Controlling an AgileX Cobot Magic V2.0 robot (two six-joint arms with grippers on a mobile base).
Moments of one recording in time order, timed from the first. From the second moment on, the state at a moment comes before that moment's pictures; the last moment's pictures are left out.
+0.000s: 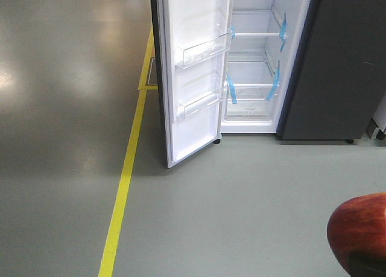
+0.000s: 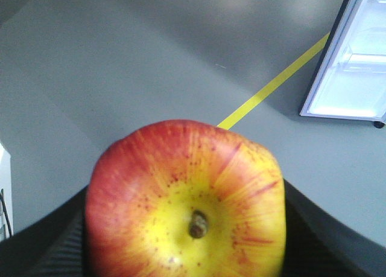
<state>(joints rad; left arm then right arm) 0.00 -0.01 0.02 -0.07 0.03 0.00 0.47 0.57 -0.92 0.30 1.06 -0.26</state>
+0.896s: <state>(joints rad) 0.00 -0.01 0.02 -0.07 0.03 0.00 0.47 0.57 -0.92 0.30 1.06 -0.26</state>
